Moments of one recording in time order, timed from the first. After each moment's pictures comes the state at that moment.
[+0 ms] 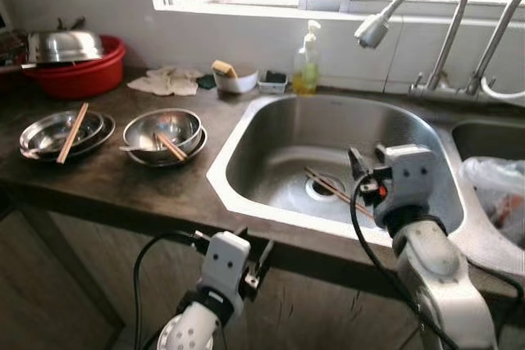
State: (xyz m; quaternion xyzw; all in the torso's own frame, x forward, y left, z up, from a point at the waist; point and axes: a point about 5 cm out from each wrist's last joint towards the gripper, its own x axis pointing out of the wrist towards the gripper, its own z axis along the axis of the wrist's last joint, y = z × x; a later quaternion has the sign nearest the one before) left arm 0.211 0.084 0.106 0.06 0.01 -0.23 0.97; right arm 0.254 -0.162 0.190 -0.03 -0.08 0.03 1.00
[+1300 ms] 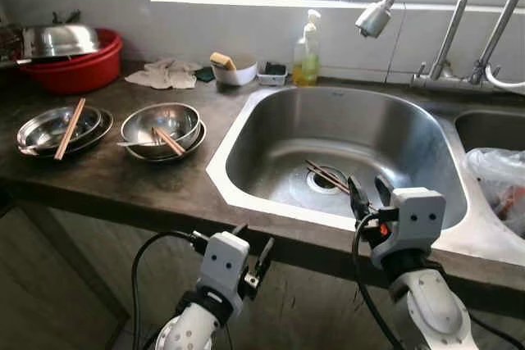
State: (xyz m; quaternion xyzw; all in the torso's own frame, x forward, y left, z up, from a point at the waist) left arm 0.209 0.084 0.110 0.06 0.00 -0.23 0.97; right arm 0.224 -0.145 0.173 0.02 -0.08 0.03 1.00
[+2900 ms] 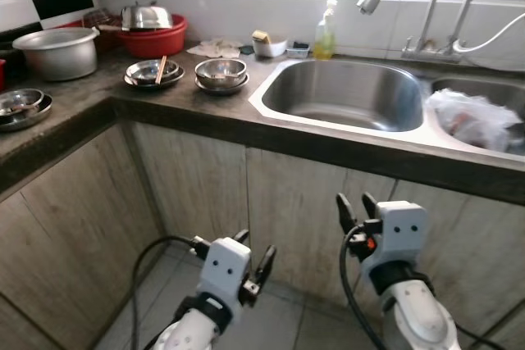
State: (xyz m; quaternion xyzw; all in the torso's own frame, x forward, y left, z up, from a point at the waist) left arm 0.208 0.089 0.107 0.06 0.01 -0.23 0.97; right arm 0.223 -0.132 0.155 0.02 -0.04 0.05 1.00
